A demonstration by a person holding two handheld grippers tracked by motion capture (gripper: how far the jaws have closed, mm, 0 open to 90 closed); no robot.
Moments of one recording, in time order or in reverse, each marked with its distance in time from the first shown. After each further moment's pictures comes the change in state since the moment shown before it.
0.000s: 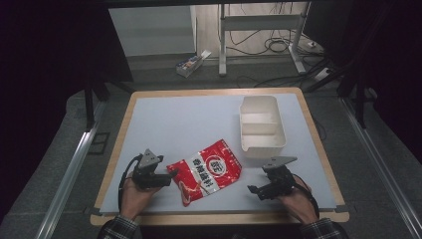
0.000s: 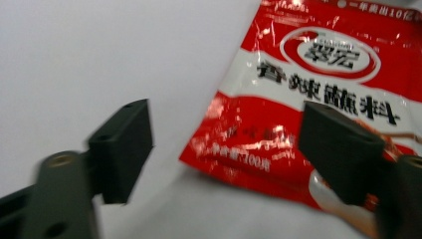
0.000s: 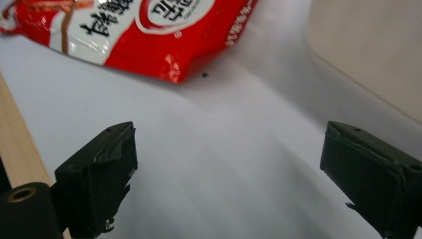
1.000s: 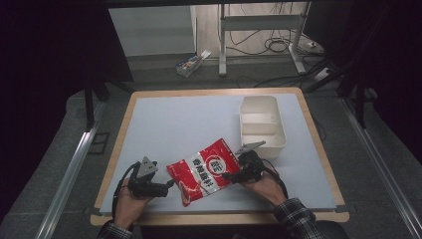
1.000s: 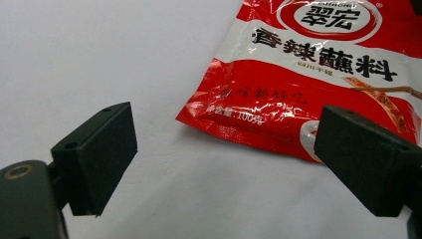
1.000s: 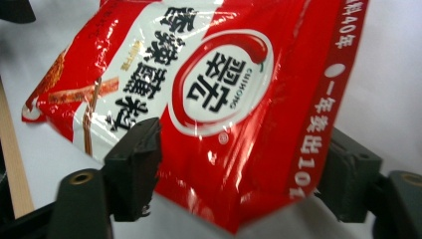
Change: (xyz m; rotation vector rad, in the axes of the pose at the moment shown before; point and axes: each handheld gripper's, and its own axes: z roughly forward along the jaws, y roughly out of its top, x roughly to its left) left arm -0.008 -0.012 -0.013 0.033 0.032 0.058; right arm 0.013 0.059 0.065 0.023 0.129 0.073
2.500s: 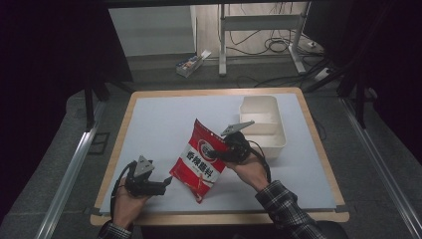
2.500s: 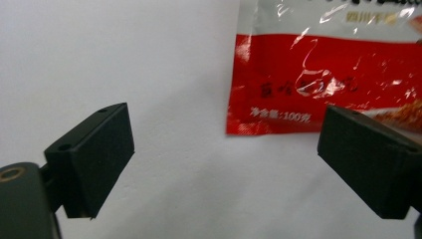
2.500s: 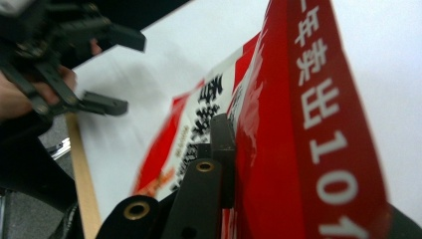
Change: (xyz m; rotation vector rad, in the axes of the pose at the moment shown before) left arm 0.007 -0.002 -0.004 -0.005 0.045 -0.023; right arm 0.030 0.076 -0.019 -0.104 0.104 -0.057
